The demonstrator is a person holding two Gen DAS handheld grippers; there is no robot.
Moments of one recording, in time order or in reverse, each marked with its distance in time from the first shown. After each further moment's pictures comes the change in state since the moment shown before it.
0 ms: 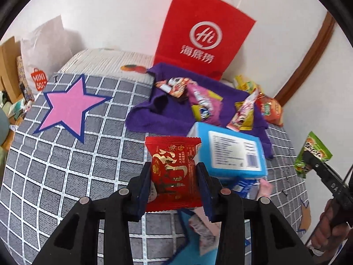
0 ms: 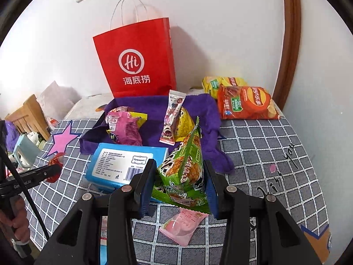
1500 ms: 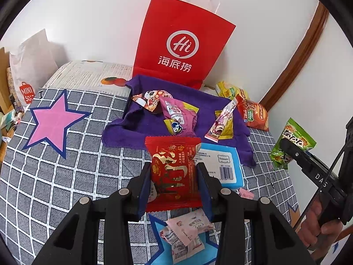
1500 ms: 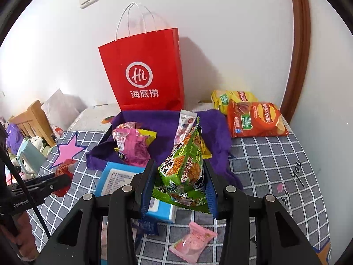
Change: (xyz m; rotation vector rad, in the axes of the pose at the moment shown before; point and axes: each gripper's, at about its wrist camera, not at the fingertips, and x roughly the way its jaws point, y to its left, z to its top) left arm -0.001 -0.030 0.019 0.026 -0.027 -0.059; right arm 0.008 0.015 0.033 -0.028 -0.046 0.035
